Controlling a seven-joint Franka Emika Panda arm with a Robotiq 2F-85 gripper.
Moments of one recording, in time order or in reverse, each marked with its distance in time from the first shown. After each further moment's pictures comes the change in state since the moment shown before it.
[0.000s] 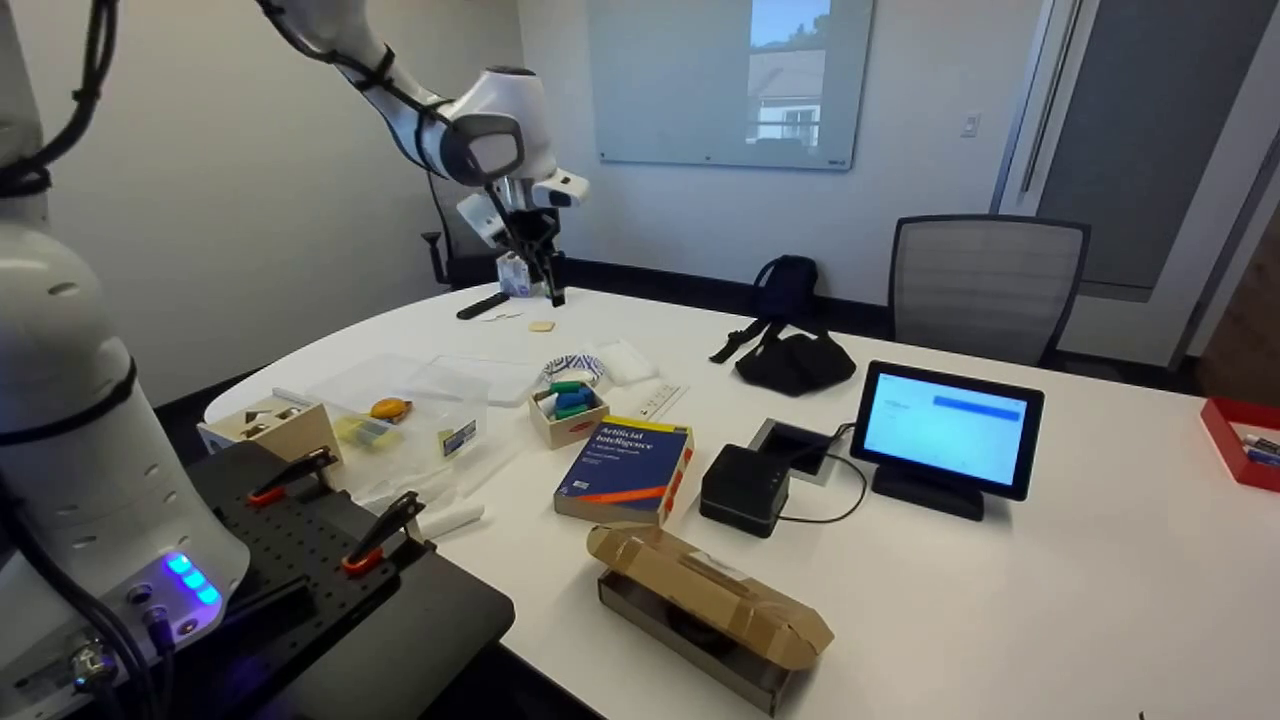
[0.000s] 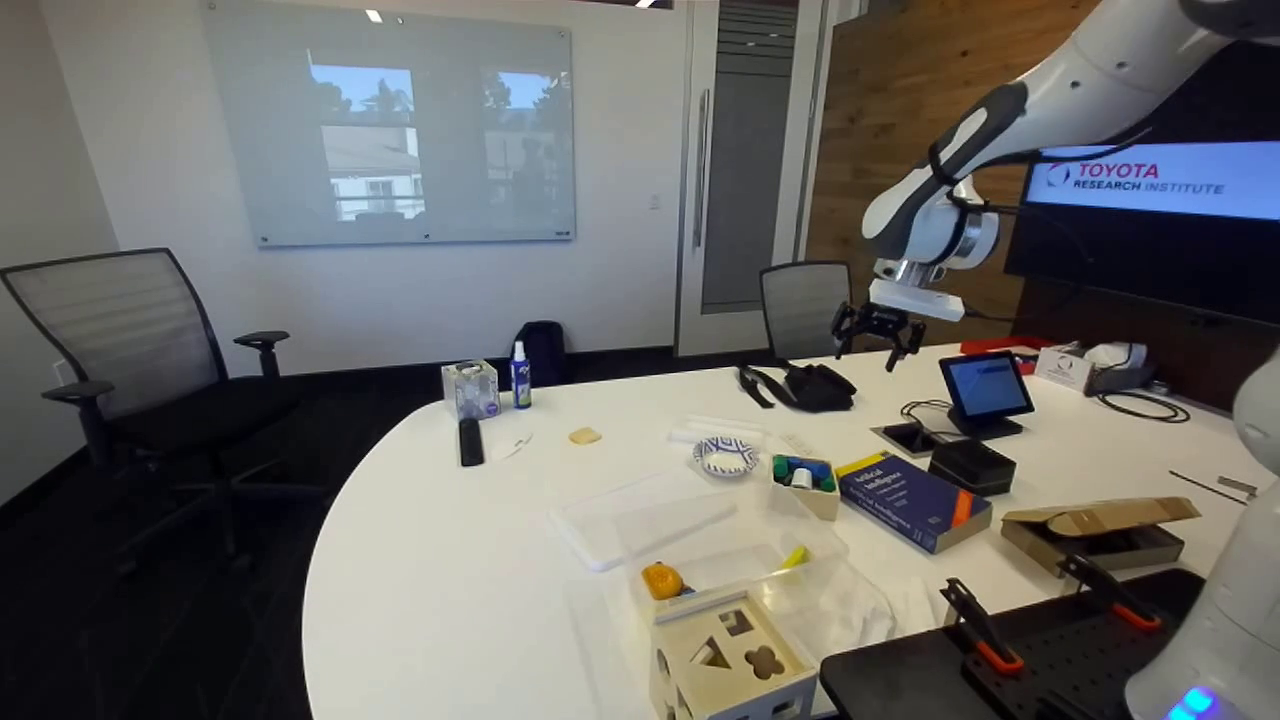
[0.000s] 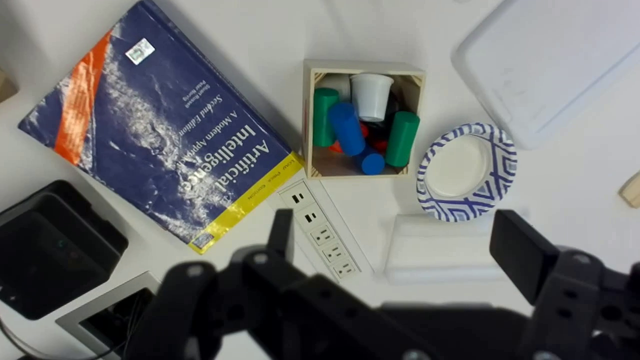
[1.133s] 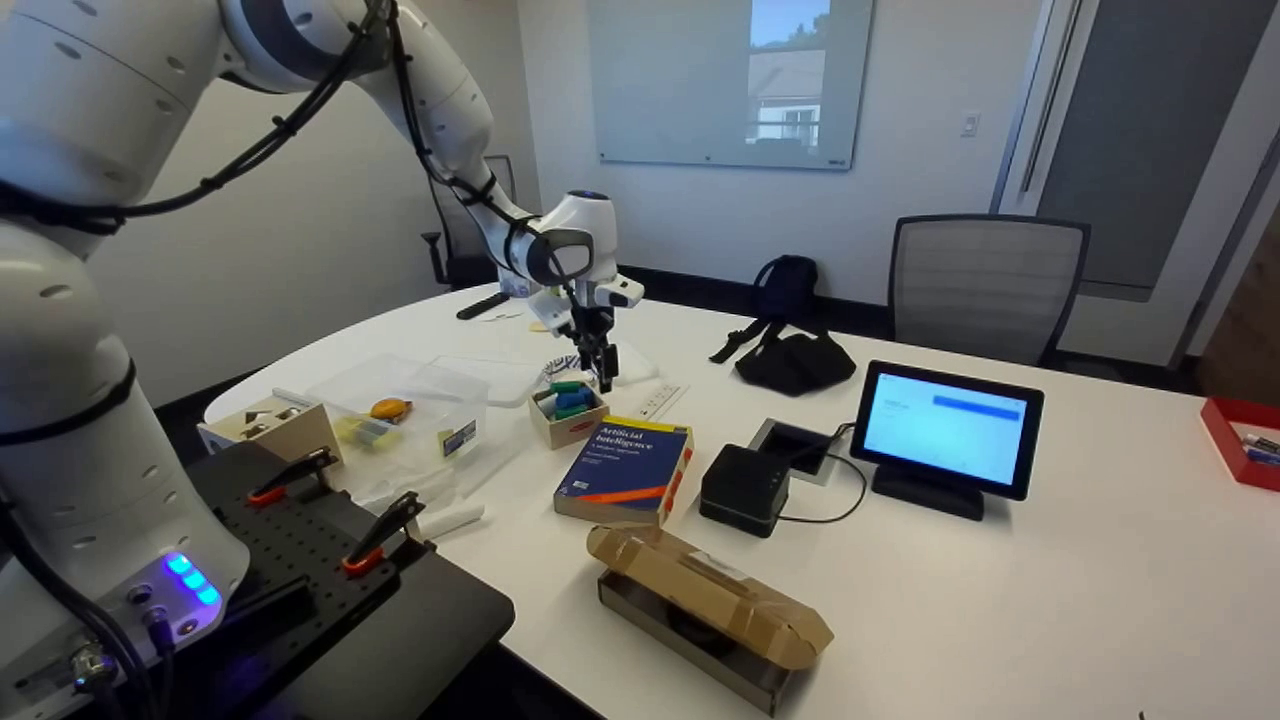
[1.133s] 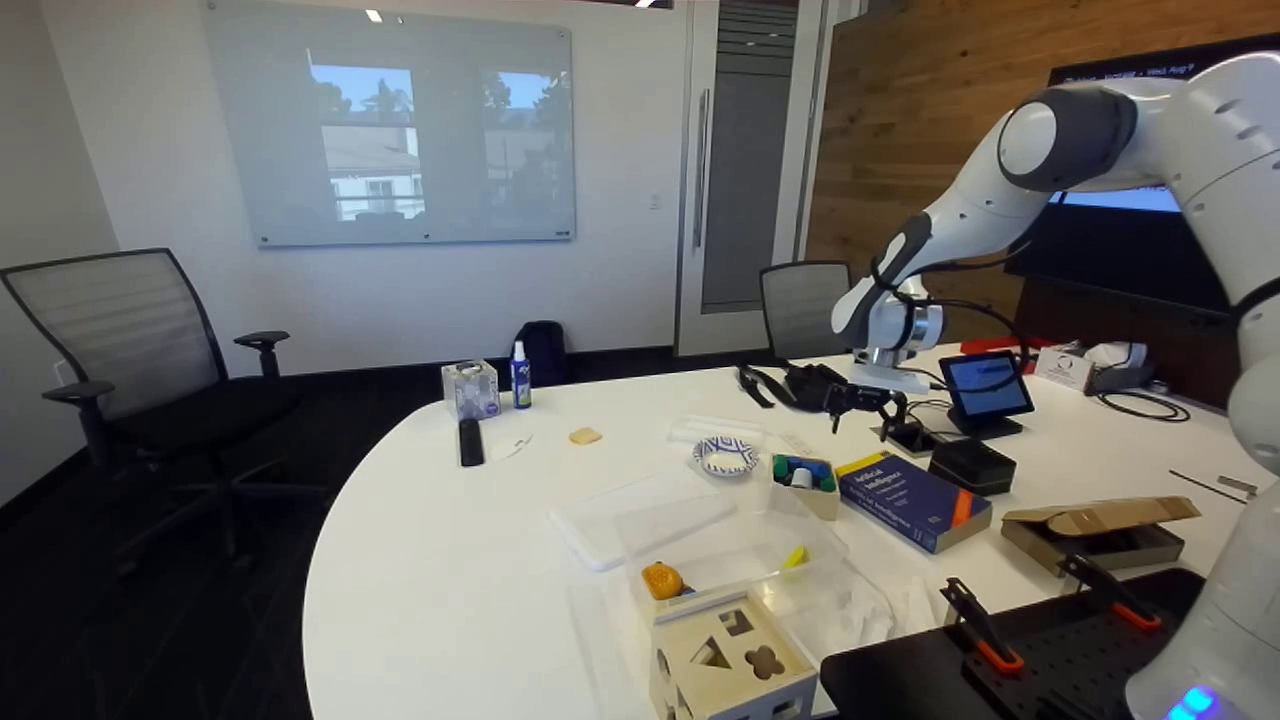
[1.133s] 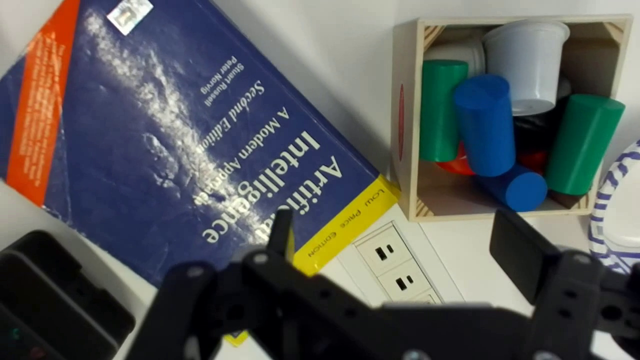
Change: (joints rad) arm -0.031 0.537 -0.042 0.374 -0.023 0.001 0.037
